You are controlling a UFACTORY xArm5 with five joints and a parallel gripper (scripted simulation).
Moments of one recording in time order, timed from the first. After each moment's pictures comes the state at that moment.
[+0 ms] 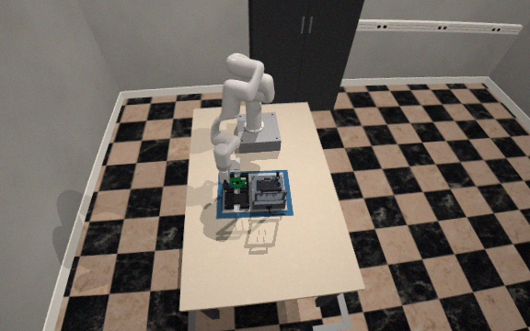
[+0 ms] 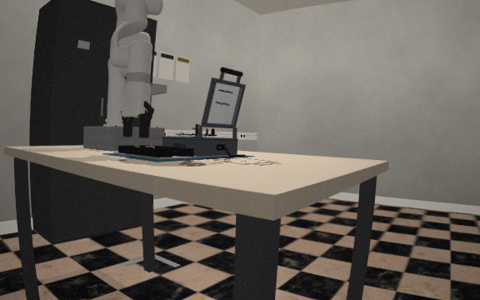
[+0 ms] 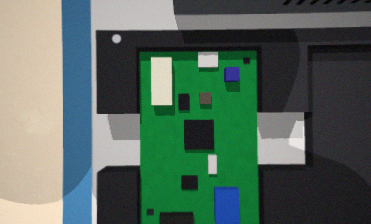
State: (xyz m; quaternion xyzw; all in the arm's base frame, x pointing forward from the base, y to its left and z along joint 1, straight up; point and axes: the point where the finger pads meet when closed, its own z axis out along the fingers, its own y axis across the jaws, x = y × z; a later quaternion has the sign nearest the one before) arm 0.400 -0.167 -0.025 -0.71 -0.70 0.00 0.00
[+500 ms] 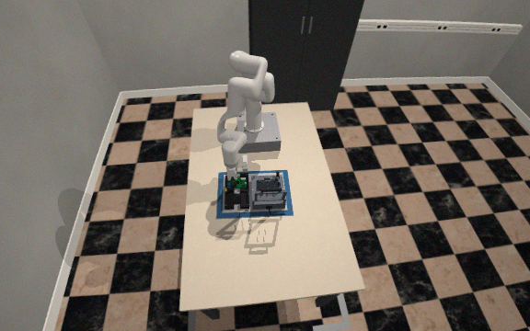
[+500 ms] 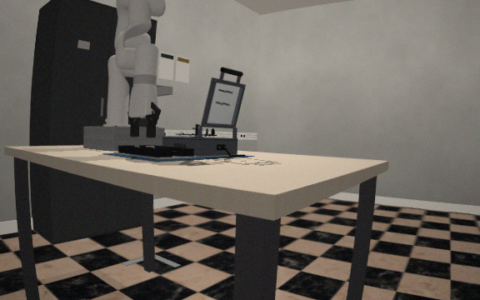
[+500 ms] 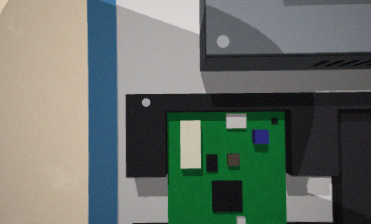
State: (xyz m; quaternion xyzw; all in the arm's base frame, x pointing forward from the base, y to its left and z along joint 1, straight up) arm 0.384 -0.129 -0.025 -0.71 -0.70 0.00 0.00
